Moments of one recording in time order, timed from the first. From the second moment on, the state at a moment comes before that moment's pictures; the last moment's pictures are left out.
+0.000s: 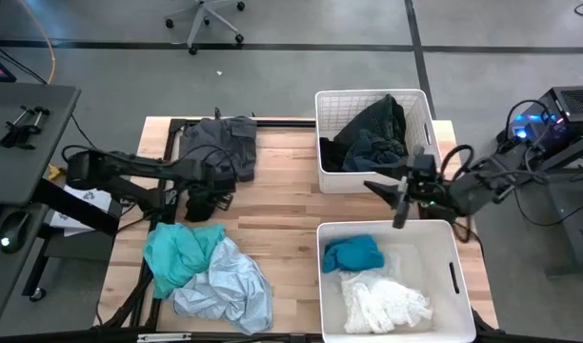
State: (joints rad) left arm 0.17 1.31 0.68 -1.03 -0.17 -1.01; right arm 0.59 1.11 1.46 -0.67 0.92 0.42
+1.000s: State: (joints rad) left arm 0.14 1.30 1.34 -0.44 -0.02 -0.48; right arm 0.24 1.35 1.46 -0.52 0.56 0.40
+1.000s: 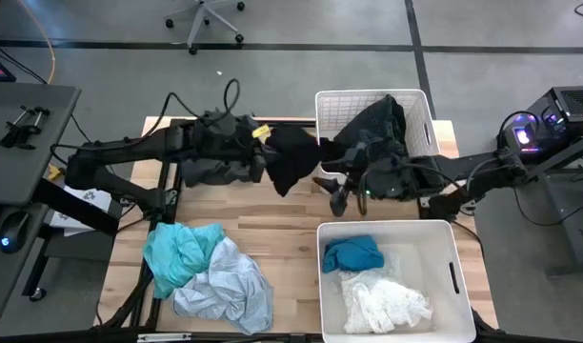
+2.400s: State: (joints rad) left arm 0.17 1.37 1.34 -0.46 0.16 -0.45; right arm -0.01 1.33 1.60 -1.11 0.78 0.48
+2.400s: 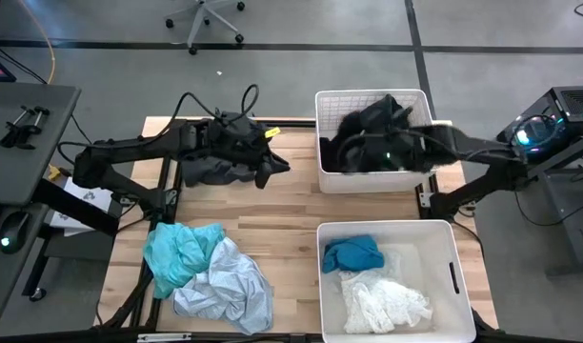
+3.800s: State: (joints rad) left arm 0.55 1.38 1.34 -0.79 0.14 0.00; right arm -0.50 1.34 1.15 -1.10 0.25 0.94
